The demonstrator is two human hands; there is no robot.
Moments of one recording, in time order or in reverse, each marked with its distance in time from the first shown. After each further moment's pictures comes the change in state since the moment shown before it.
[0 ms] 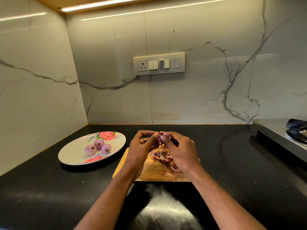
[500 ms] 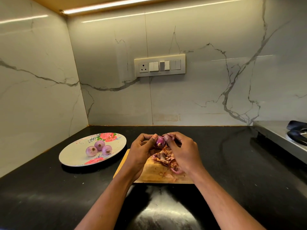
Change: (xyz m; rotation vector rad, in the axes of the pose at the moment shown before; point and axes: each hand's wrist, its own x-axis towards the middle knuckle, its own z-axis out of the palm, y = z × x) left_hand 0.000 0.001 -0.002 -0.044 -0.034 -0.080; right_hand 0.001 -0.002 -0.005 -0.009 0.020 0.006
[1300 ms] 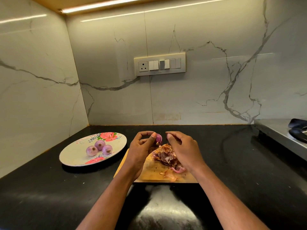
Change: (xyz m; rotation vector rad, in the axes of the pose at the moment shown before) left_hand 0.003 -0.002 -0.003 0.028 0.058 0.038; right_hand 0.006 0.004 -0.003 -0.044 -0.113 0.110
